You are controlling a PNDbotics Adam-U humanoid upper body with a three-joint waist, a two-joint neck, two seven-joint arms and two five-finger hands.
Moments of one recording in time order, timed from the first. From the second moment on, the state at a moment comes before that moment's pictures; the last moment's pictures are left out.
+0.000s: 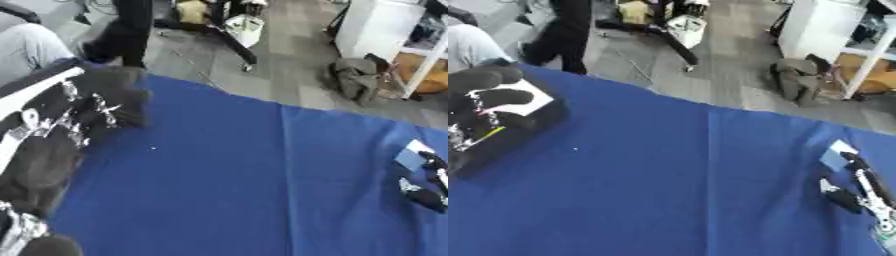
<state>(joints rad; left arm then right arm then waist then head) -0.70 0.30 -0.47 -1.98 0.24 0.01 -0.01 -0.13 -0.76 -0.22 -1.04 0.17 -0.21 -0.29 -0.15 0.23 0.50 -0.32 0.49</state>
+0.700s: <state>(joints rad) -0.70 0.31 -0.46 -1.98 0.23 0.01 -0.01 -0.12 -0.78 -0.24 -1.03 0.13 -0.21 -0.33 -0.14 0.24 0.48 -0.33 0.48</state>
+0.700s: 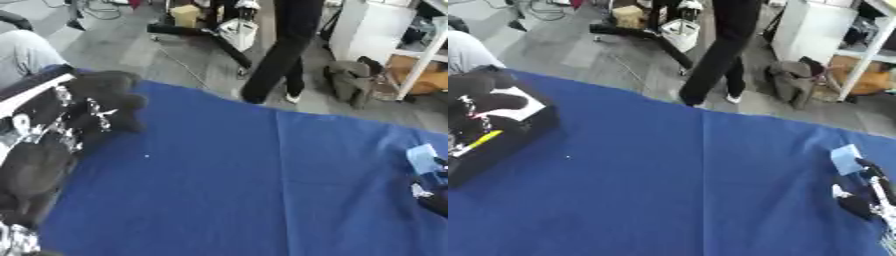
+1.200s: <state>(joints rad) -0.68 0.30 -0.46 -1.98 0.23 0.02 -0.01 -0.10 -0.82 -0.25 -1.06 0.12 -0.21 -0.33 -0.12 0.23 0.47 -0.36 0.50</state>
